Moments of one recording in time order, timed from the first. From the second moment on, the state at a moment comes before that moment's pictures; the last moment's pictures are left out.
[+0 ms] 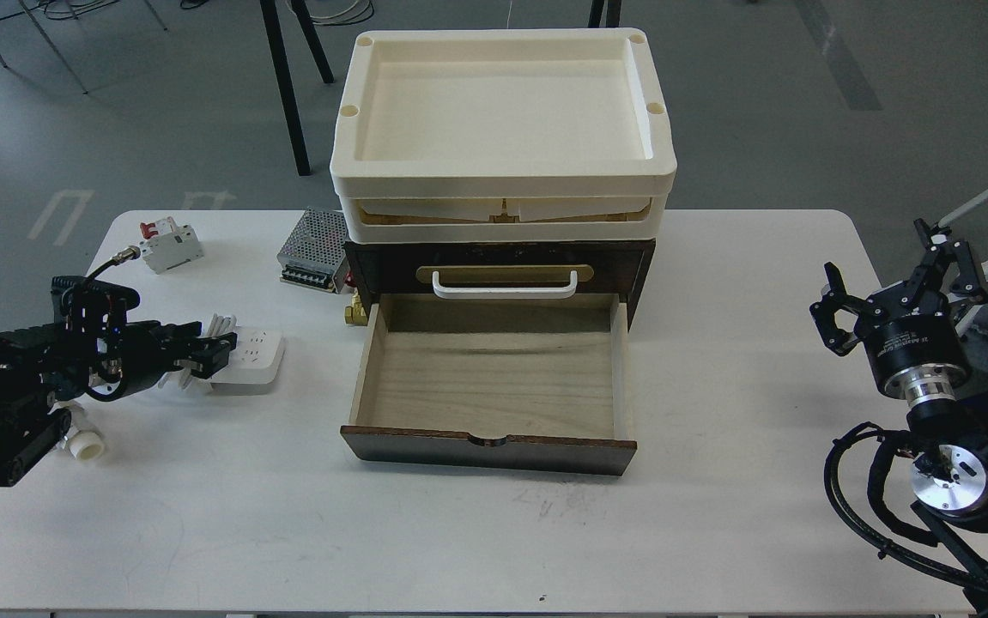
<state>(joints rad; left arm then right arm) -0.73 0.49 -0.16 -0.40 1.68 -0.05 -0.49 0.17 -0.47 1.05 1.24 -0.03 0.07 0.49</state>
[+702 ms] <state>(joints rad) -0.78 0.58 -0.11 -0.49 1.58 0.09 -0.49 0.17 -0.46 1.05 1.23 -0.03 0.07 0.49</state>
